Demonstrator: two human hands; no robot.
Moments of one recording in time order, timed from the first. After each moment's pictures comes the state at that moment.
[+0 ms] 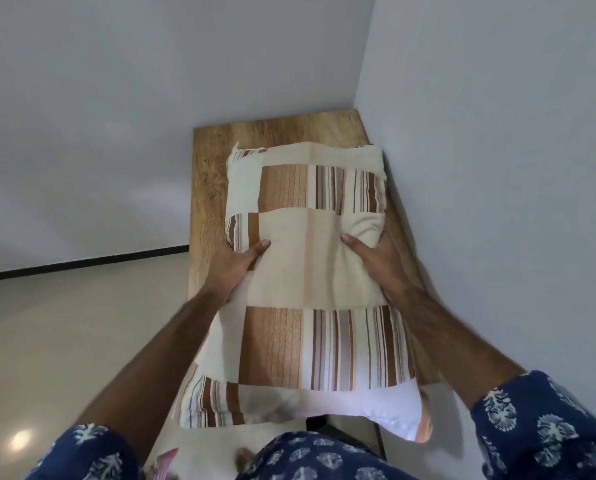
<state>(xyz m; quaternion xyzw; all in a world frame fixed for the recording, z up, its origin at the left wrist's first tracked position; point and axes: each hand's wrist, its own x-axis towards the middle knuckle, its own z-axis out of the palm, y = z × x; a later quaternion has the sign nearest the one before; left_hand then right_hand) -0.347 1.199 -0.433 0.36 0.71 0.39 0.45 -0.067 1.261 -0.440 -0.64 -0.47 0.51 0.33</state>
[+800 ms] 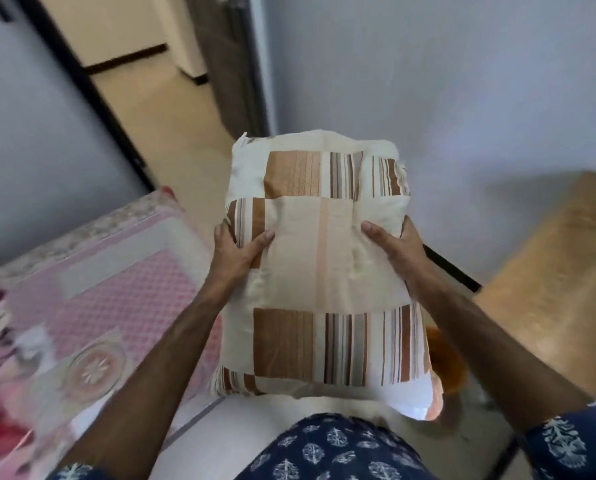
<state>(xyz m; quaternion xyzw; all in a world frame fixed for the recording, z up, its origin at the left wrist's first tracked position) -0.516 0.582 -0.355 0.05 0.80 0.59 0.06 -0.412 0.862 -0.336 -0.18 -0.66 0.72 0.07</state>
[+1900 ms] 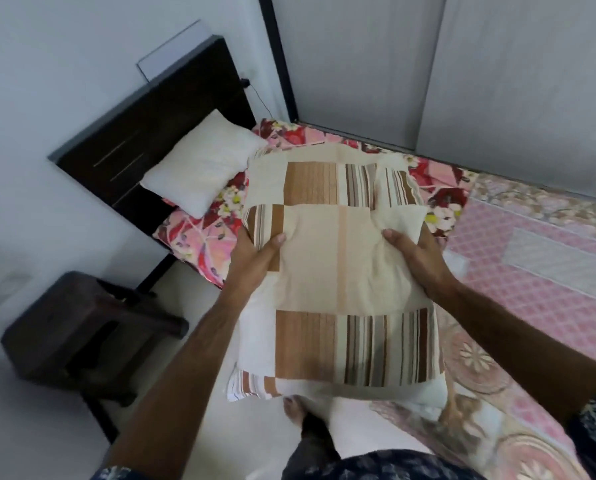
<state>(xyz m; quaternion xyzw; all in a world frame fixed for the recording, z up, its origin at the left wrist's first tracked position) -0.291 -0.268 -0.378 -0.46 0.68 0.50 -0.28 -0.540 -0.096 -0.431 0.22 -0.66 0.62 -0.36</state>
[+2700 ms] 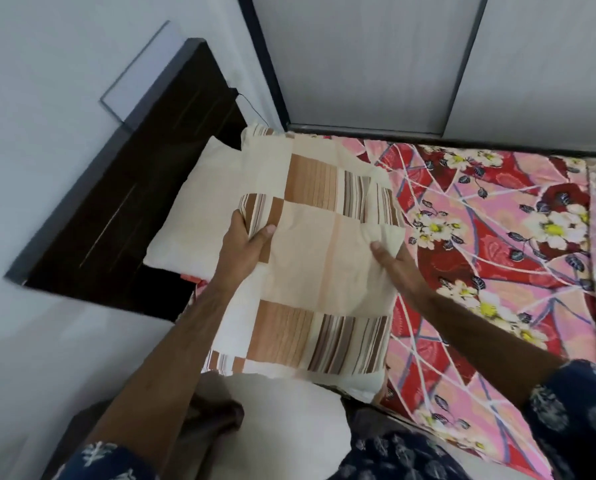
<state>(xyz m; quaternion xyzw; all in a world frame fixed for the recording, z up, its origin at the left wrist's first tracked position) -0.270 -0.788 -0.408 -0.42 0.79 0.43 -0.11 -0.433 -0.555 -0.507 0.07 -0.66 0.64 -0.38</state>
